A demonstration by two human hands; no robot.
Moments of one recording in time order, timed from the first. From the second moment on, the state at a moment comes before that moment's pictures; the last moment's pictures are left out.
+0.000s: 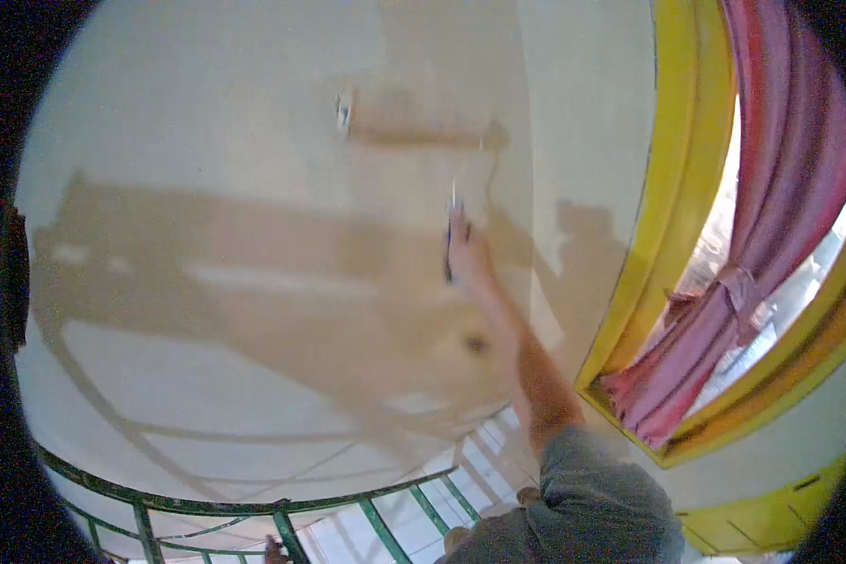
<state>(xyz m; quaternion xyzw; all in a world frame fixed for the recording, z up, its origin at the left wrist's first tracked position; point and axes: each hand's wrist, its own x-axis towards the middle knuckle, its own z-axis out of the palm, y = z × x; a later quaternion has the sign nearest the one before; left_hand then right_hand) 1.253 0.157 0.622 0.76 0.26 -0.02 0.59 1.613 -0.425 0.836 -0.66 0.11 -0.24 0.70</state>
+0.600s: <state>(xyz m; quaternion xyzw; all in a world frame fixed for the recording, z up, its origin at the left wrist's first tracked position) 1.298 0.111 0.608 0.81 0.34 0.05 0.48 1.571 -0.478 0.760 -0.78 0.06 -0.28 0.55</state>
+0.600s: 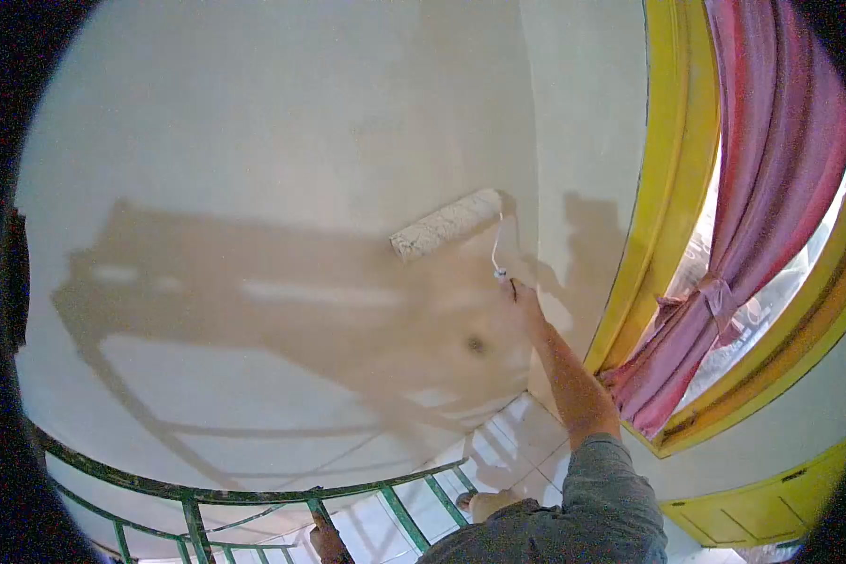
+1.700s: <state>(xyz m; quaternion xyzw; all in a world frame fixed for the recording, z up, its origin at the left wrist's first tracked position) 1.247 0.116 0.945 0.83 0.34 0.43 -0.09 1.579 -0.434 1.111 -0.85 0.10 -0.32 0.40</state>
